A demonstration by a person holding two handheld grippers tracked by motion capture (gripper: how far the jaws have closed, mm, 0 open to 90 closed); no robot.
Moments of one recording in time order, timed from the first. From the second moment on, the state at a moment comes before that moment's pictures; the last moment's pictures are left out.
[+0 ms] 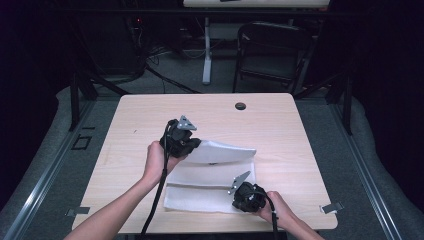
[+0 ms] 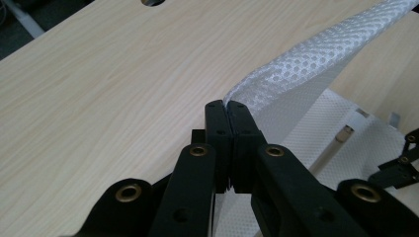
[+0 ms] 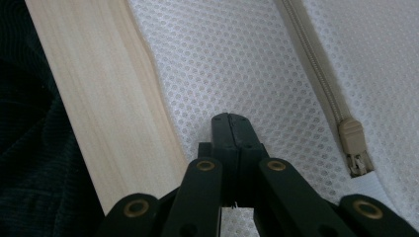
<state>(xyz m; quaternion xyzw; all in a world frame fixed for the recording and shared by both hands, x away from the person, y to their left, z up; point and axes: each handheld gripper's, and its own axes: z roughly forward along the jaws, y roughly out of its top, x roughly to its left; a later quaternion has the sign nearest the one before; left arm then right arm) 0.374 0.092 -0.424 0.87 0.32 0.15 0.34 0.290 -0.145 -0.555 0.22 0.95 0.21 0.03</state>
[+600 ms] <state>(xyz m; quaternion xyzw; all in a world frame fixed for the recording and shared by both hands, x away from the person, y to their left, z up) 0.398 0.080 -0.426 0.86 0.34 0.15 0.34 0.297 -0.133 -0.555 0.24 0.95 0.21 0.05</state>
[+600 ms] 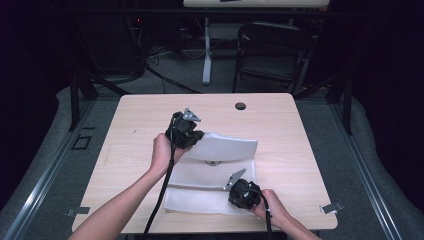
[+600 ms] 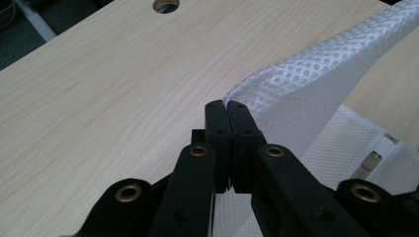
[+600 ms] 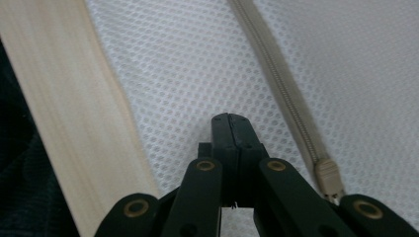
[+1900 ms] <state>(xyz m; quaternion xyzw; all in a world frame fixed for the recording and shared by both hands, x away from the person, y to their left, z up) 0.450 0.091 -0.447 0.84 0.41 0.18 0.30 0.285 -0.140 -0.554 0.19 0.96 0.21 -0.01</state>
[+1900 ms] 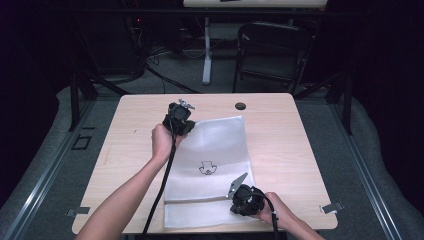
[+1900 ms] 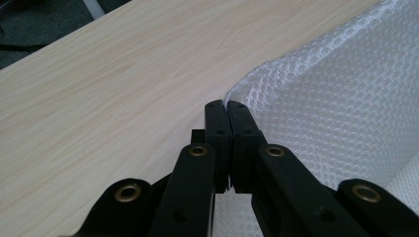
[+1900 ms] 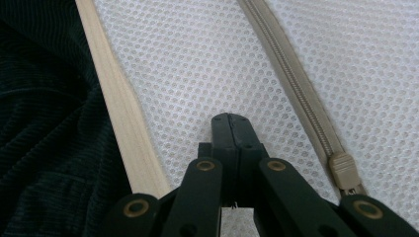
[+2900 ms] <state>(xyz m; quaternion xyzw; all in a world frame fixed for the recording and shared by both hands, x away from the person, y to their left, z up) 0.500 0.086 -0.478 0.82 0.44 0.19 0.30 0.291 -0.143 -0.555 0.22 0.95 0.21 -0.03</state>
